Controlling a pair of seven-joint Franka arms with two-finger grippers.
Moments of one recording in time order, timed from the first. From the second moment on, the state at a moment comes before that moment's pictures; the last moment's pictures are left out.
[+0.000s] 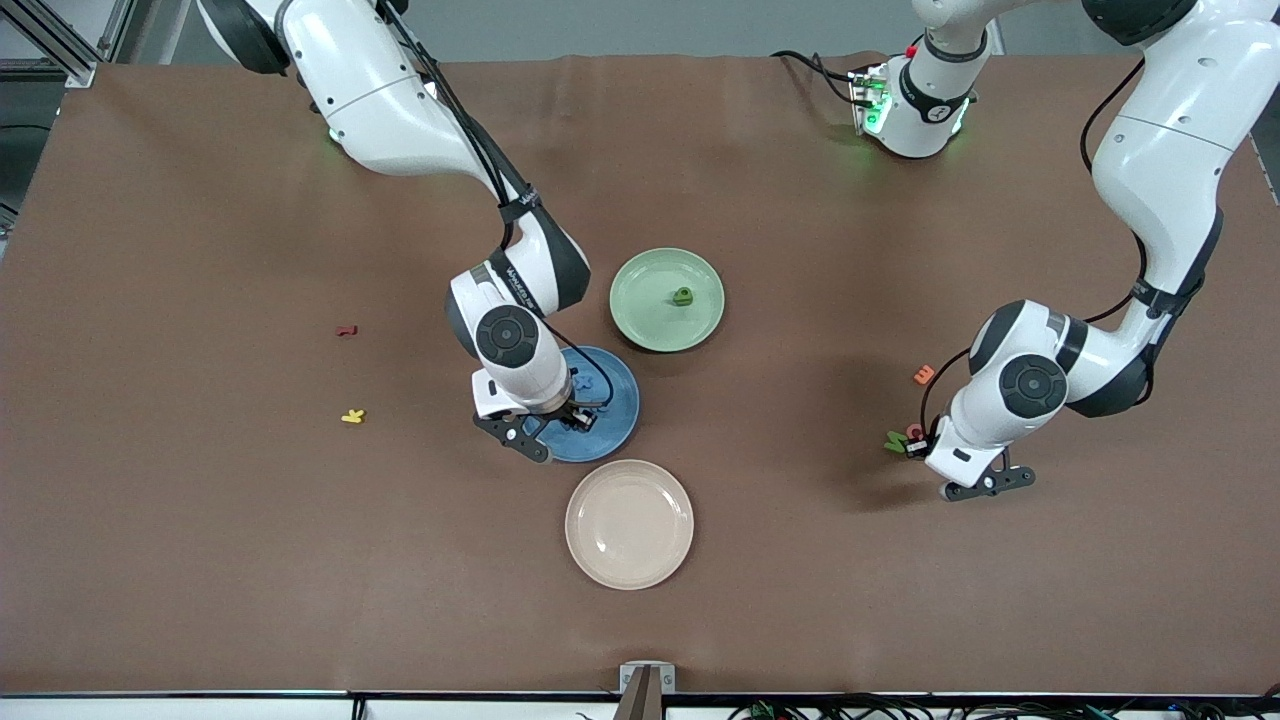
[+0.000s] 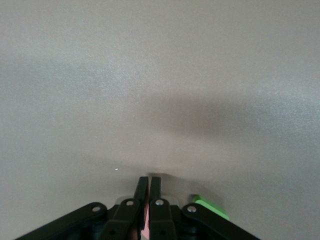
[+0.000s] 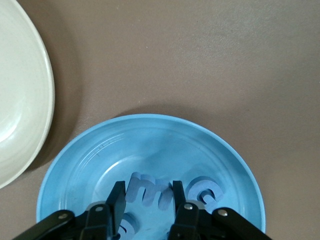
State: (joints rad) left arm 0.38 0.74 -0.58 -1.77 0.64 2.33 -0.73; right arm 0.62 0.76 -0.06 -1.52 0.10 2.31 1.06
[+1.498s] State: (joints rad) left arm 0.33 0.74 -0.61 -1.75 0.57 2.27 -1.32; right arm 0.15 -0.06 -0.09 -1.80 0.10 1.57 0.27
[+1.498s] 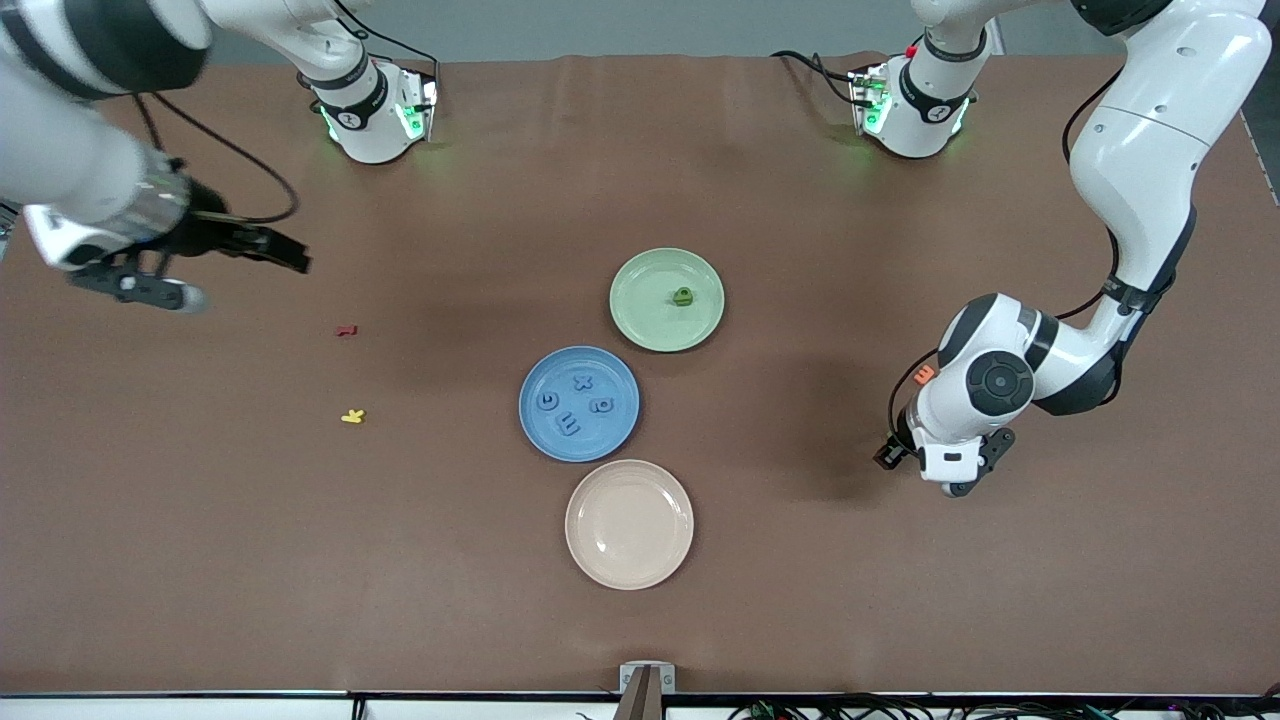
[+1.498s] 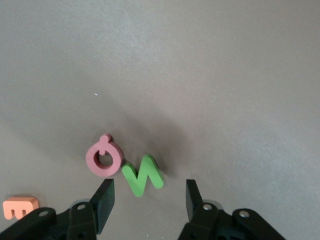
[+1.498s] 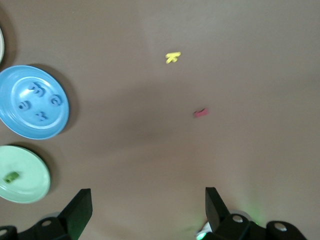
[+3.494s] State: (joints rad) left arm 0.32 0.77 -0.60 -1.76 0.57 2.27 -1.48; right arm 0.01 -0.05 -0.07 -1.51 -0.02 1.51 -0.04
